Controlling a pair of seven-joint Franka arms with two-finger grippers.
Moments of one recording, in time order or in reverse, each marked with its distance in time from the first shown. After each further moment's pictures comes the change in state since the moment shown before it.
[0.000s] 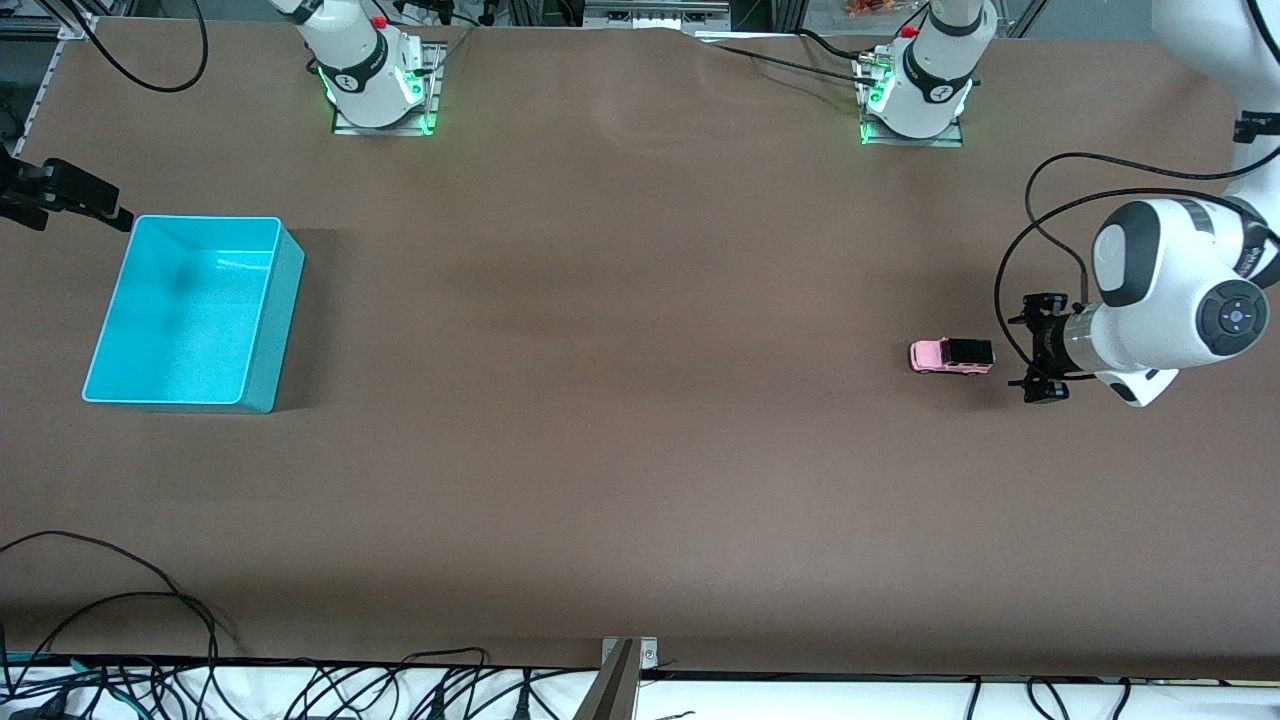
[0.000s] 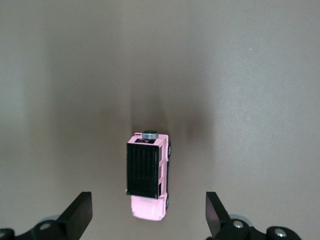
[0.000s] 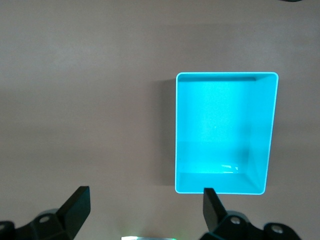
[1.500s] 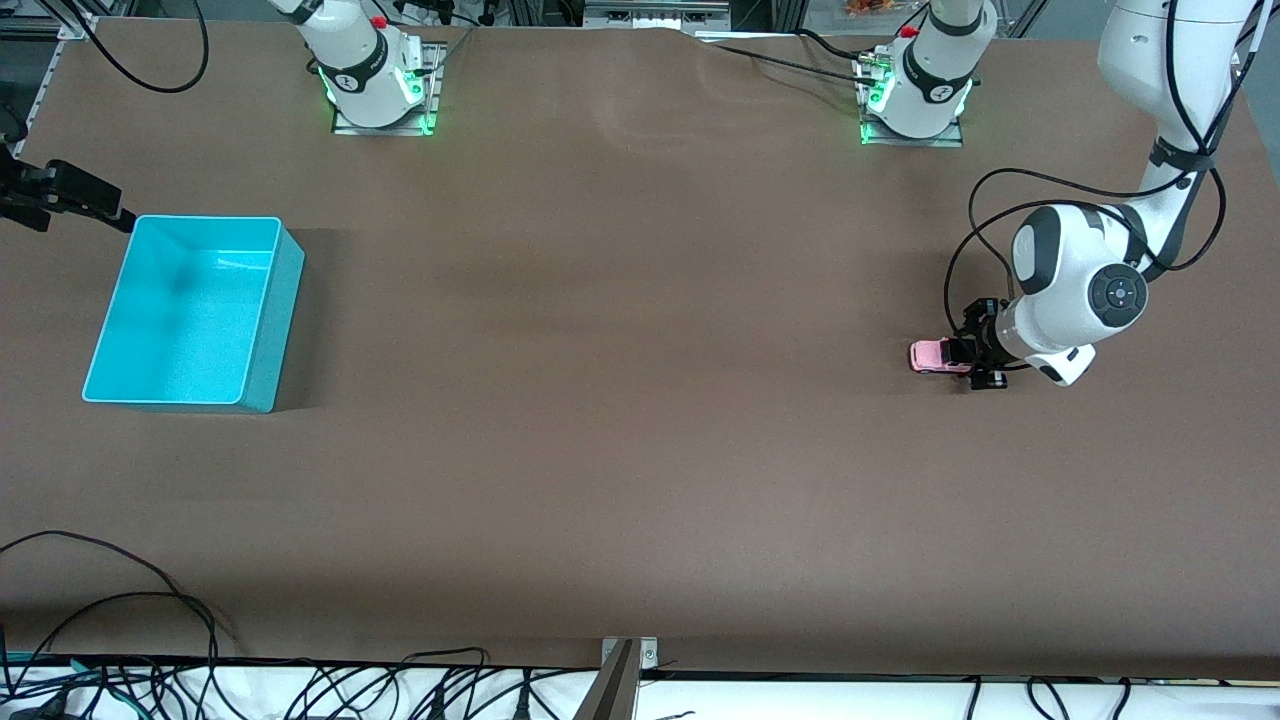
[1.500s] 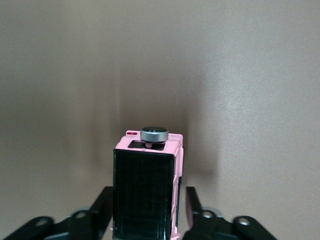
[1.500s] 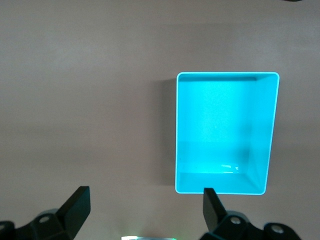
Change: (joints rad) left arm -0.010 0.044 -0.017 -0.251 0.000 0.379 -0.040; right arm 0.001 0.003 0.002 0.000 0.000 0.000 0.000
